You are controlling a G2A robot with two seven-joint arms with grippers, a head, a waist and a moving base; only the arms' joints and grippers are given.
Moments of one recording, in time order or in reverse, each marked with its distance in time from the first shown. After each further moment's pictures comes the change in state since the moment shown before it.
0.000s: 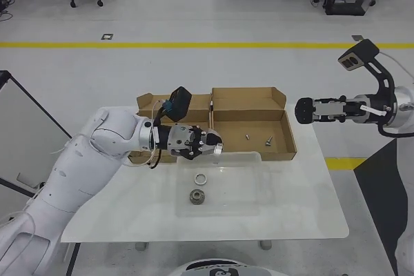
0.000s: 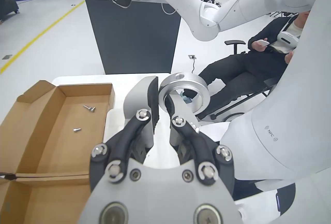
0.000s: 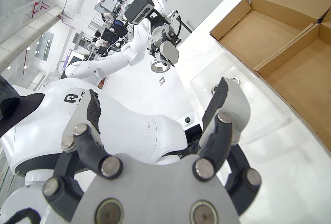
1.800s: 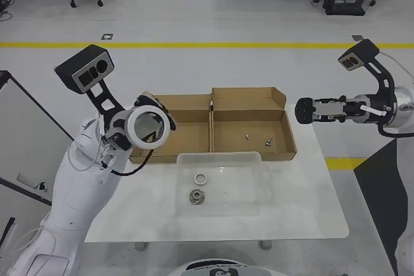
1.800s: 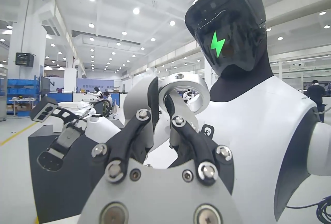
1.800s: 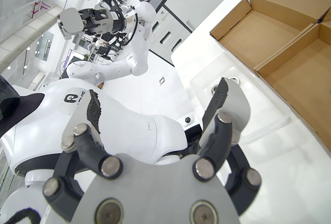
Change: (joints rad) left arm 0.200 -0.175 -0.322 -0.230 -0.694 0.000 -0.076; right arm 0.000 0.000 0.000 0.000 0.000 0.000 0.000
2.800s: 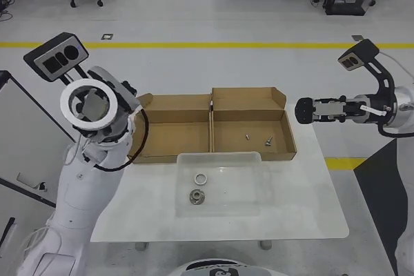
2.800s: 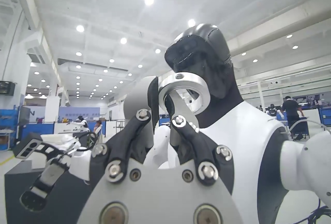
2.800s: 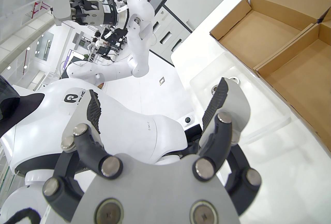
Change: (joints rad) left arm -0.003 -0.056 -0.036 -0.012 -0.229 0.000 0.000; right arm 0.000 0.000 0.000 0.000 0.000 0.000 0.000
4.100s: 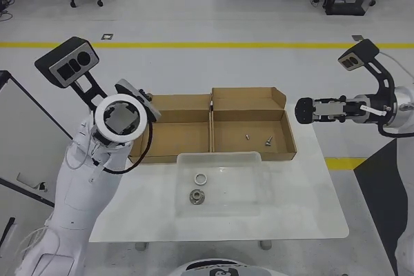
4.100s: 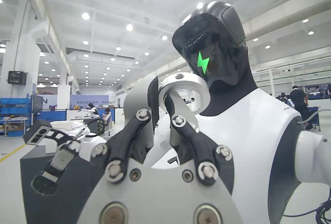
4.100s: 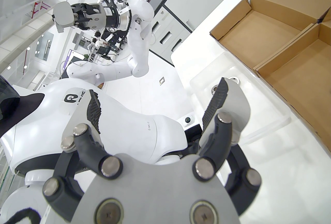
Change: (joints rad) left arm 0.000 0.017 0.012 -0.008 0.134 0.000 0.000; right arm 0.000 0.000 0.000 0.000 0.000 0.000 0.000
